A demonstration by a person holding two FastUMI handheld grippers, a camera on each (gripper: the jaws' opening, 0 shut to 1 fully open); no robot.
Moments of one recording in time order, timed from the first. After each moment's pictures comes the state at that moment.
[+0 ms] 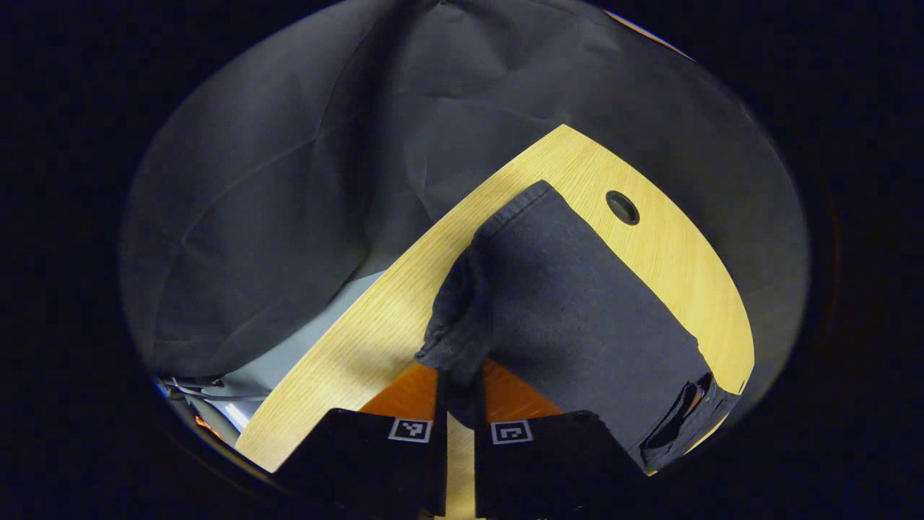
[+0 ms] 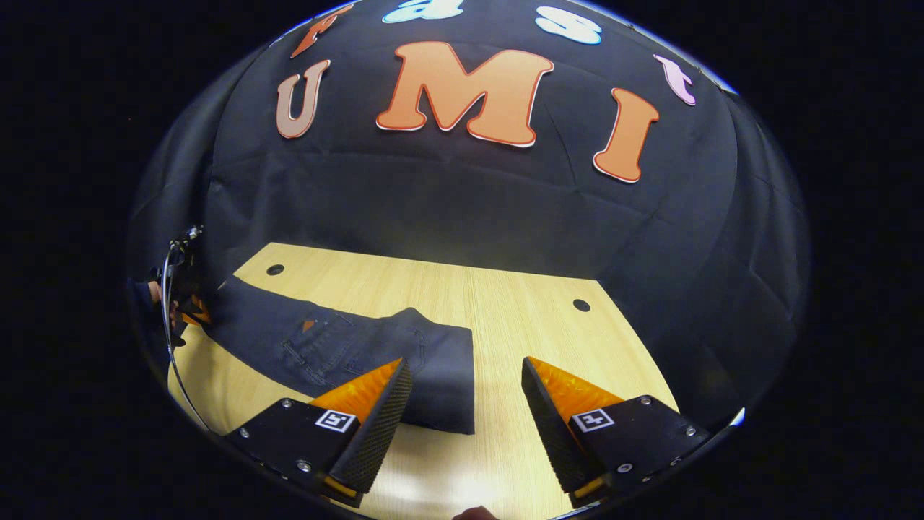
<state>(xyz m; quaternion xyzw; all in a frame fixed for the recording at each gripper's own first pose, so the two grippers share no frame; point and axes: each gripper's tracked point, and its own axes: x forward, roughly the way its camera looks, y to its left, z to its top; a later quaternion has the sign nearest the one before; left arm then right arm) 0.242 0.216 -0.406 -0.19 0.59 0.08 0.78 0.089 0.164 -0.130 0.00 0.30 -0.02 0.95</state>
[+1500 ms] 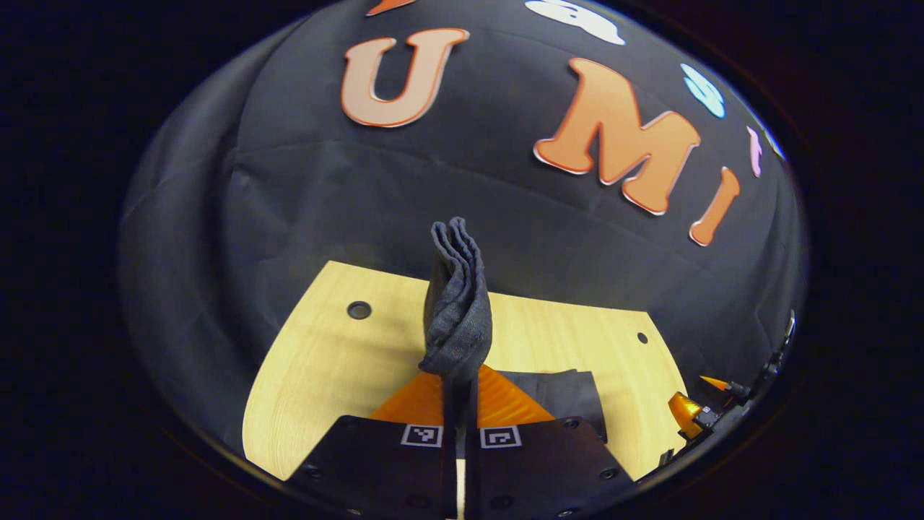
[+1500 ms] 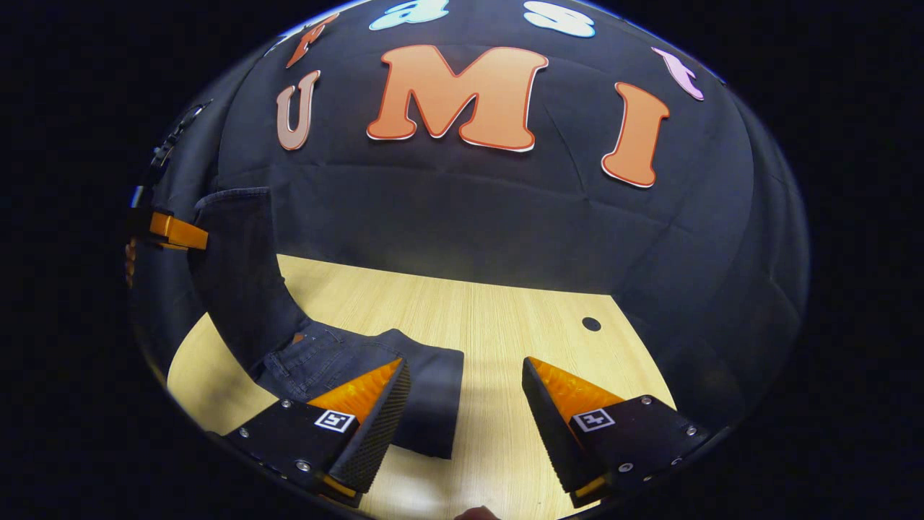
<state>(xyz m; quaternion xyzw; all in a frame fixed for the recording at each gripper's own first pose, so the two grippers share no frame) 0.242 0.068 -0.098 -0.13 0.36 -0.21 0.90 0.137 0.129 -0.131 0.01 0.27 0.02 0.96</state>
